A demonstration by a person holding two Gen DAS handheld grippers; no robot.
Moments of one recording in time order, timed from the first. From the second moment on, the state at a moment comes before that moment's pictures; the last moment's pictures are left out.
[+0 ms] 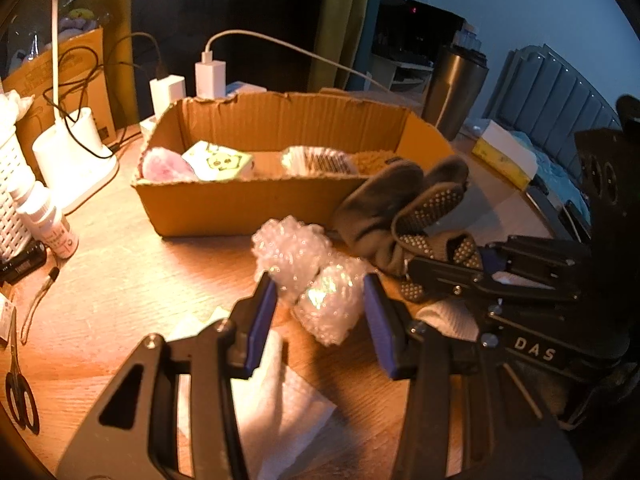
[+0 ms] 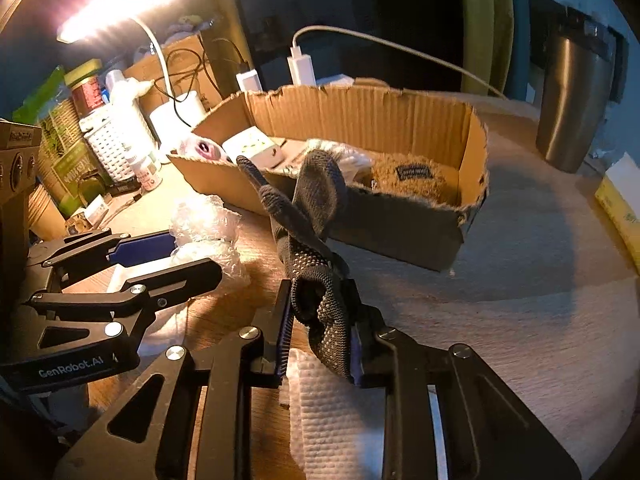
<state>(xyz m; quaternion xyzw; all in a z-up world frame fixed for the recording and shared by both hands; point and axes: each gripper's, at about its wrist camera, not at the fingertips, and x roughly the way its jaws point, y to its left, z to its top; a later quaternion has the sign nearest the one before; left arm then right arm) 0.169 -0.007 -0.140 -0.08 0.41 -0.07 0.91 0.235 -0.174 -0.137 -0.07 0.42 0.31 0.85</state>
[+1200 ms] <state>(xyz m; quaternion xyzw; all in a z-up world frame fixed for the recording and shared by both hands) 0.172 -0.001 -0.067 -0.05 0.33 -0.04 0.94 0.233 -0.207 -0.060 -0.06 0.34 0.30 0.89</state>
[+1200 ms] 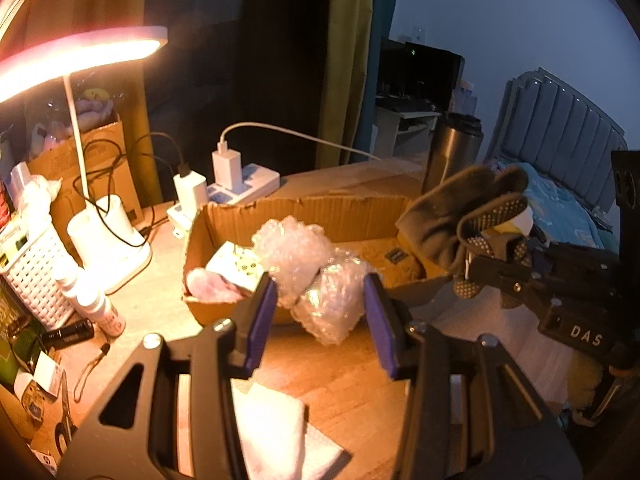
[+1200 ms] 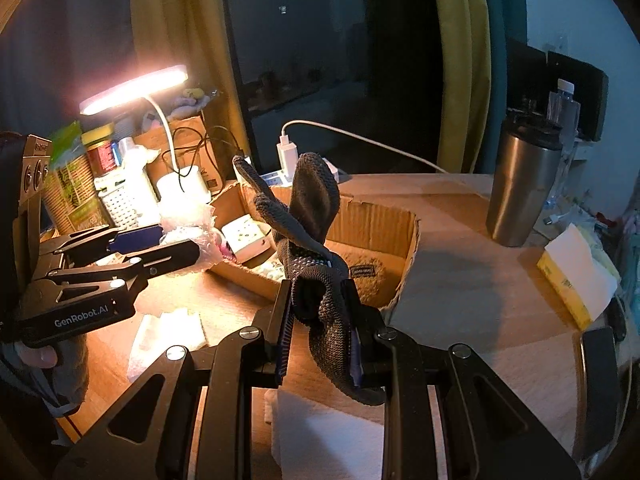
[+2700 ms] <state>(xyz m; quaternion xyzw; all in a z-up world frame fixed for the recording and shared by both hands) 0.244 0.024 -0.124 -0.05 0.37 -0.03 0.93 0.327 -0.174 -0.093 -0.11 0.36 0.26 0.89</state>
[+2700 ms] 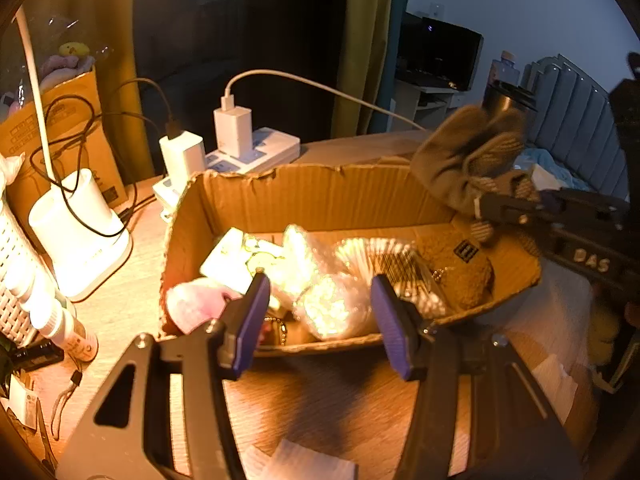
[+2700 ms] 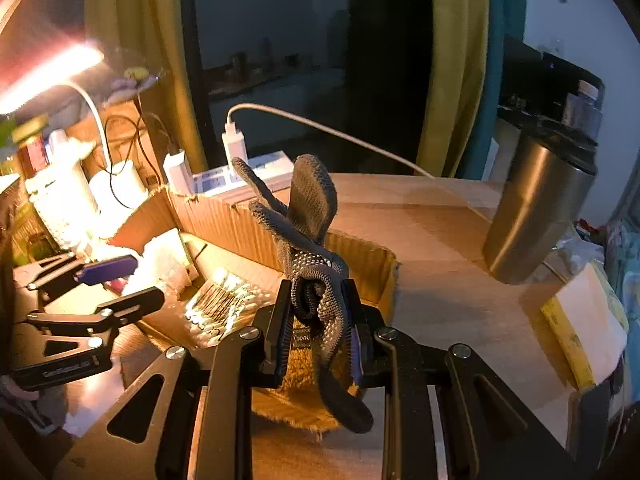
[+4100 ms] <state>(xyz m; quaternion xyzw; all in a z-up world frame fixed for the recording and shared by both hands) 0.221 0.019 -0.096 -0.05 0.34 -0.05 0.94 0.306 -0.197 -0.075 -0.12 0.33 0.21 0.91</state>
